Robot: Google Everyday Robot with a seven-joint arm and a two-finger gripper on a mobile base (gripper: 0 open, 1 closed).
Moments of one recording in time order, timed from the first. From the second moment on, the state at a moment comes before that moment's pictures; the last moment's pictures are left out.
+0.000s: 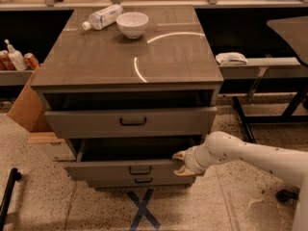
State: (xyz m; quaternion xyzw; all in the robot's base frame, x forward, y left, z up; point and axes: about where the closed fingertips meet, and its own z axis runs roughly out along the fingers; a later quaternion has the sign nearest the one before) arm 0.549 -0.113 0.430 -0.73 0.62 0.11 0.27
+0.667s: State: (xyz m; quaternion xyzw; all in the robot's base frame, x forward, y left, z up) arm 0.518 -0.114 0.442 -0.72 0.60 0.15 0.30
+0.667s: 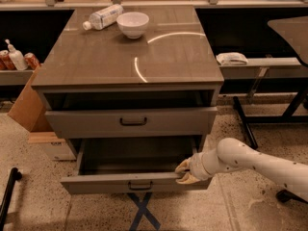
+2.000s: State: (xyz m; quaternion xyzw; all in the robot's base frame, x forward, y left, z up) arm 0.515 -0.109 0.438 -0.72 0.60 0.16 0.30
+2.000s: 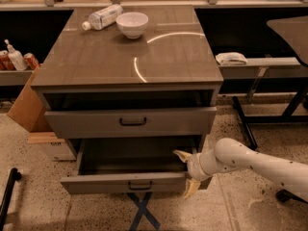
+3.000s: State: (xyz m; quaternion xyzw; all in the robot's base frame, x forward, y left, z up) arm 0.487 -0.101 0.415 -0.75 0.59 0.19 0.24
